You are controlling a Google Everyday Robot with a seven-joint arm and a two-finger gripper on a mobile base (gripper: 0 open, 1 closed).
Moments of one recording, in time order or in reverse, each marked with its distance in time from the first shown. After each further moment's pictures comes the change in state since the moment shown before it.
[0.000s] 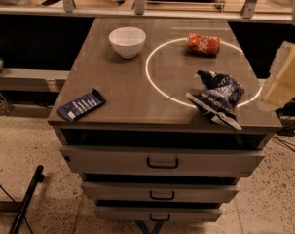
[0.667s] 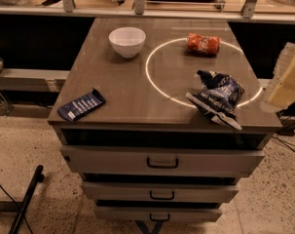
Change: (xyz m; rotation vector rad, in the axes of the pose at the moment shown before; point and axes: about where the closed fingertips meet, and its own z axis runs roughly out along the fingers) arm 0.002 0.001 -0.003 0.014 -0.013 -0.026
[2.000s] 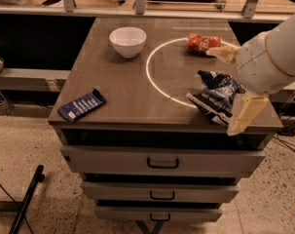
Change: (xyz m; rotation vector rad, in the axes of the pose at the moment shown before) arm -0.001 0.015 0.135 -0.086 -0.202 -0.346
